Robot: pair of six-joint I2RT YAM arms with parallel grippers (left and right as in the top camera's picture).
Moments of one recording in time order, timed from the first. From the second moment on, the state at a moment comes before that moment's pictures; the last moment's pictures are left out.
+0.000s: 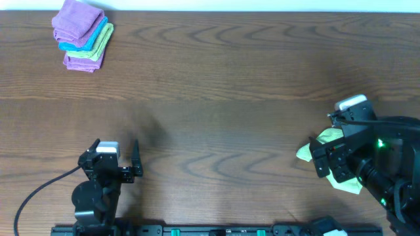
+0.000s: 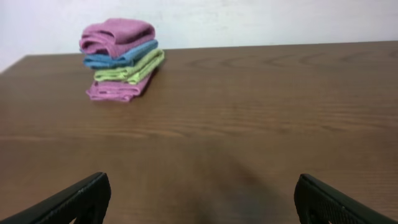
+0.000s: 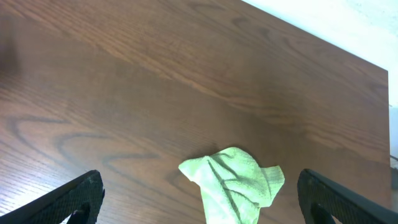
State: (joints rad) left arm 0.05 0.04 0.19 -0.42 0.08 0.04; right arm 0.33 0.94 1.55 -1.40 0.15 -0.14
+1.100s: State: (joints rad) left arm 0.05 0.01 0.12 -0.39 0.09 -0.01; right arm 0.33 0.94 1.55 -1.40 0.15 -0.14
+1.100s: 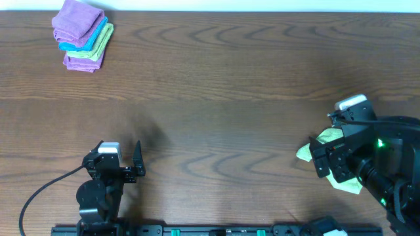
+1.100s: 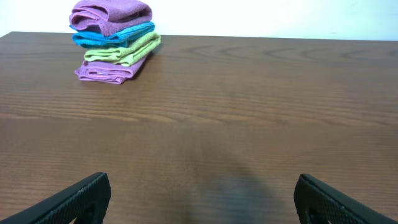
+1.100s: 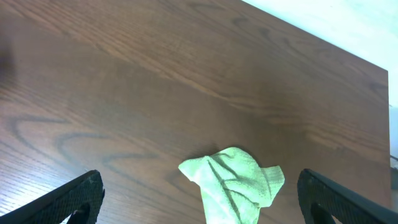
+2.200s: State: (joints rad) left arm 0.05 0.01 0.12 -0.39 0.08 -0.01; right arm 0.12 0.09 0.55 -0.86 -0.01 -0.14
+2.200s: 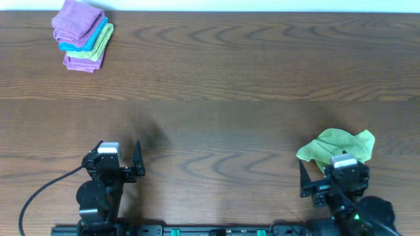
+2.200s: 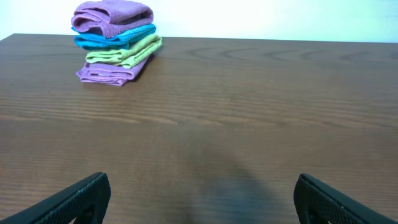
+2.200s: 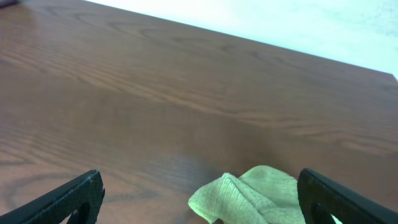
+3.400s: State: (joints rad) left arm 0.05 0.01 0.12 -0.39 0.08 -0.01; right arm 0.12 0.01 0.24 -0.88 -0.03 -0.14
